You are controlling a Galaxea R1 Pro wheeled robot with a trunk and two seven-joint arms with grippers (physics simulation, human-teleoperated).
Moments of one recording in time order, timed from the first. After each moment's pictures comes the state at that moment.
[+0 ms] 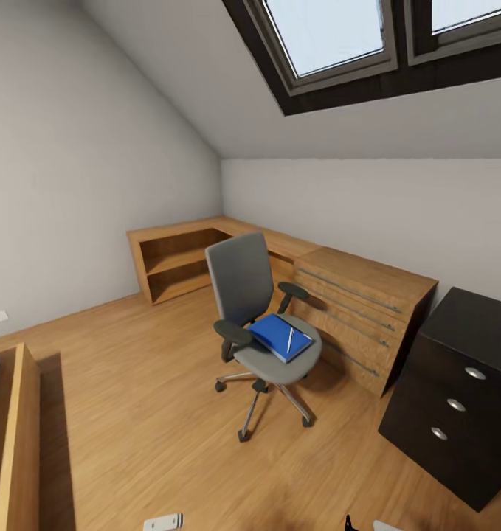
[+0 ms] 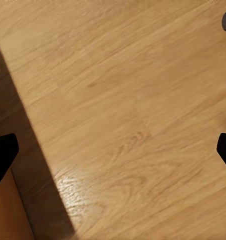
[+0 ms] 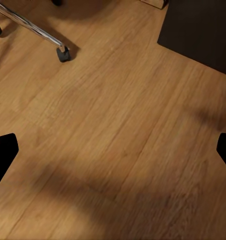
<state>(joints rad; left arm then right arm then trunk) -0.26 -0.10 -0.08 -0.34 0.08 -0.16 0.36 -0.39 0.01 -0.20 0.02 -0.03 -0.60 -0.17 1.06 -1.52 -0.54</state>
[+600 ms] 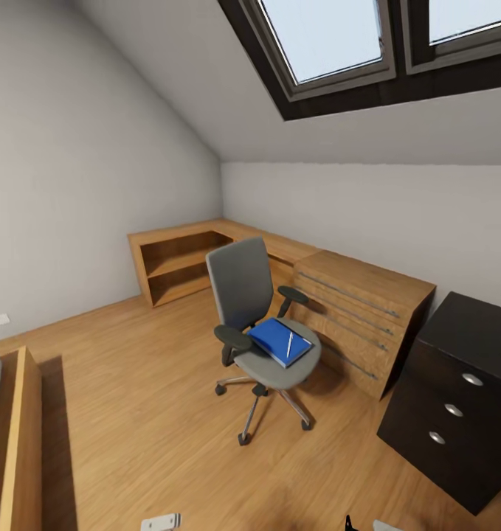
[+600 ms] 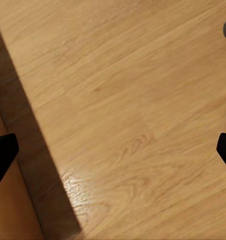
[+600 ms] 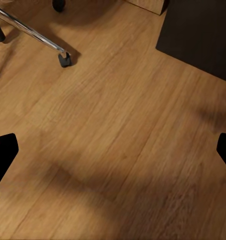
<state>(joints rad) -0.26 -0.09 -0.08 -0.34 0.09 -0.16 0.37 -0.39 0.01 -0.20 0.02 -0.03 -0.60 -0.17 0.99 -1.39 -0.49</state>
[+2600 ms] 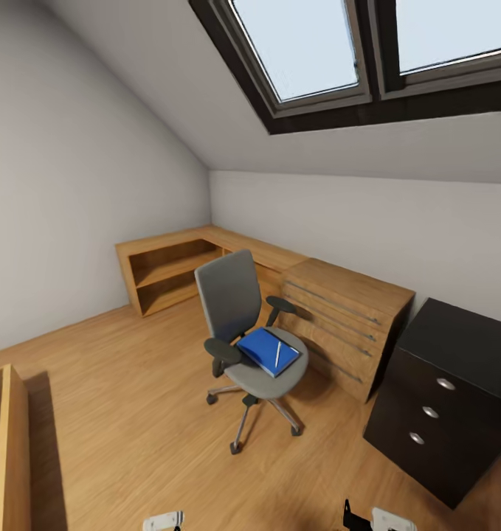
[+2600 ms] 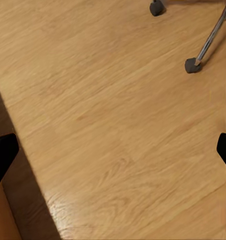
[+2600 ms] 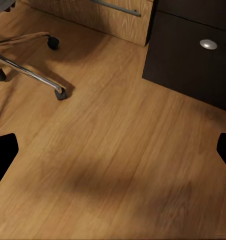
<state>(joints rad) -0.26 -0.10 -0.08 -0.31 0.09 -0.28 0.32 -0.39 0.02 -0.20 -0.04 -0.03 -0.62 -0.17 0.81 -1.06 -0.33</state>
